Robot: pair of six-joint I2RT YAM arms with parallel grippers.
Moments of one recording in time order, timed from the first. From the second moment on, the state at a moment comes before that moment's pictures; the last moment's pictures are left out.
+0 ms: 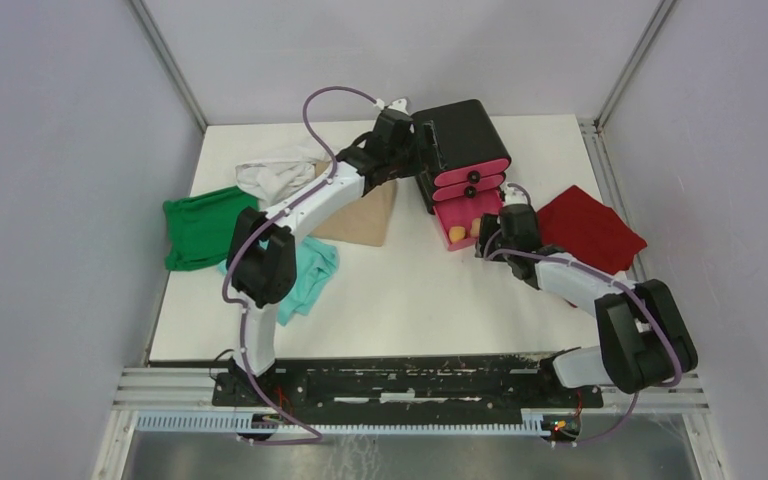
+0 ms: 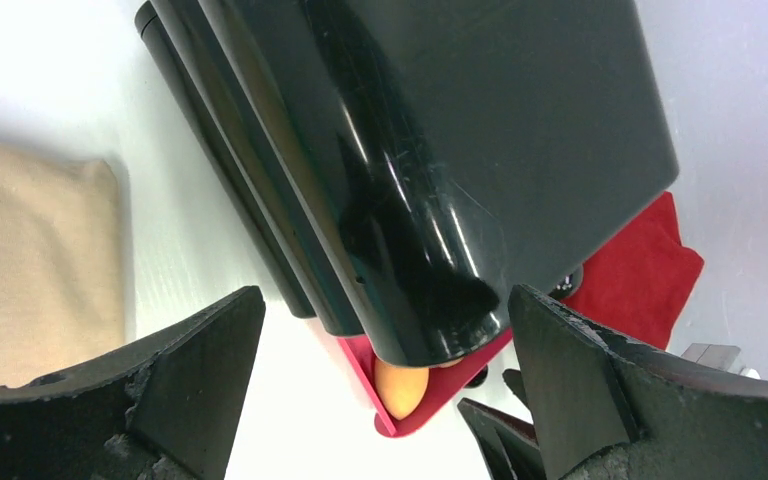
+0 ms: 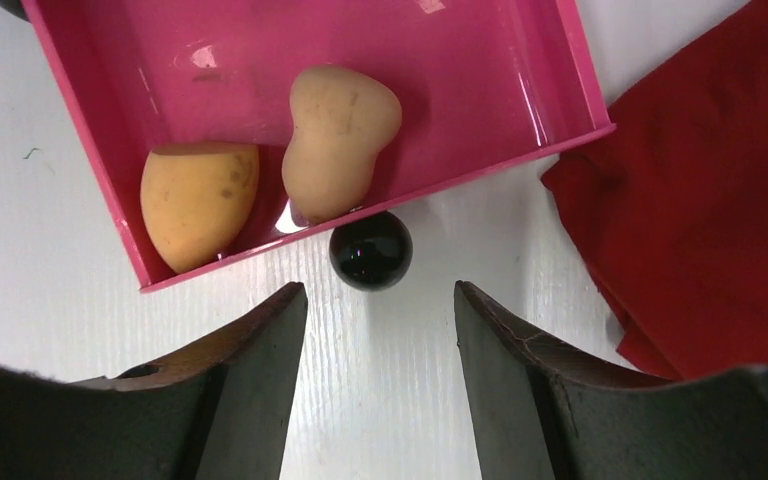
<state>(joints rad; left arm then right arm) -0.63 2.02 1.79 -0.32 -0.02 -0.64 0.32 1.37 0.60 0.03 0.14 0.35</state>
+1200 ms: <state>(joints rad) -0.63 2.14 1.91 -0.31 0.03 -0.65 0.32 1.72 0.74 0.43 0.14 0.37</state>
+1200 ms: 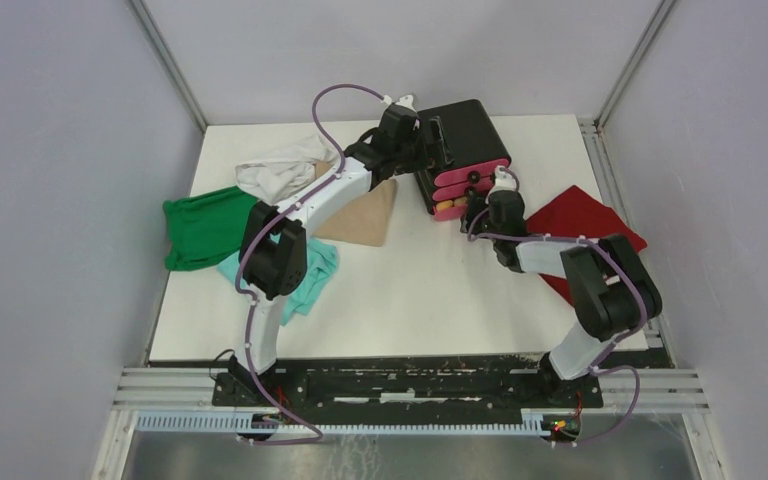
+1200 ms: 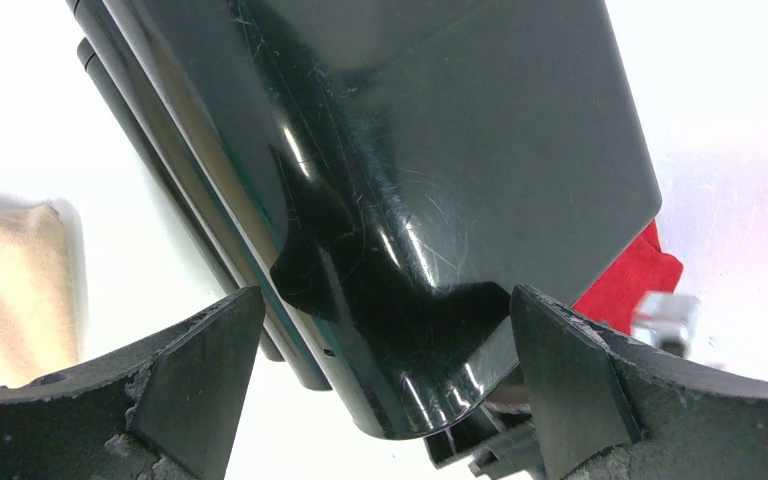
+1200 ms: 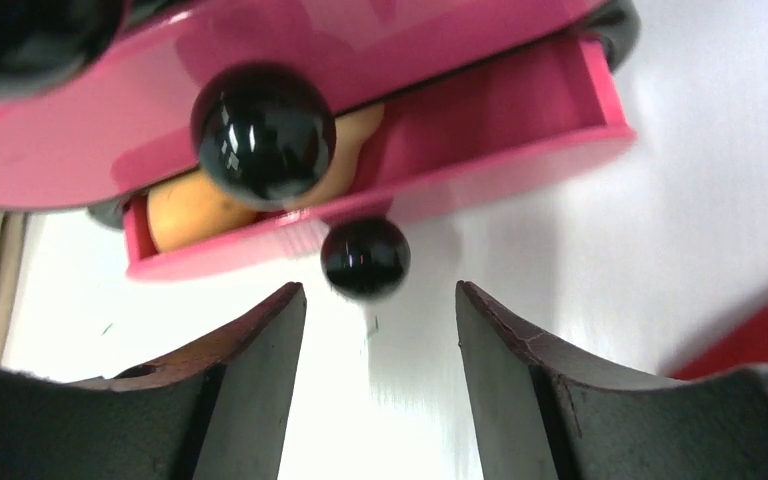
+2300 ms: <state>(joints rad) -0.63 2.14 1.91 -0.31 0.07 -0.65 0.31 1.77 0.69 0.58 0.08 0.43</state>
